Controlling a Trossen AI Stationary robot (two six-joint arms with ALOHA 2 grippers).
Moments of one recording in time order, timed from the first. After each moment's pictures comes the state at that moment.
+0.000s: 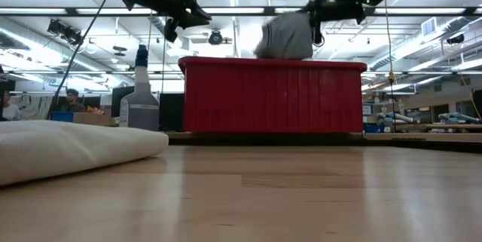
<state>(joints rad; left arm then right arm) 0.74 1.28 1.03 0.24 0.06 -0.50 -1.13 1.68 1.62 -0.12 -1.18 0.73</state>
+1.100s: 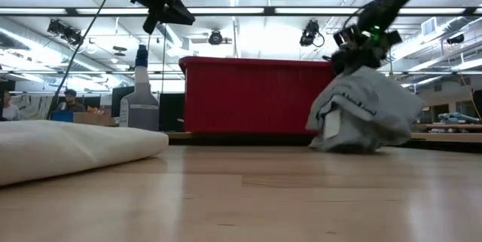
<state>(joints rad) 0.70 1.09 1.04 -0.23 0.12 -0.25 -1.03 1.58 1.08 -1.10 -0.96 0.02</state>
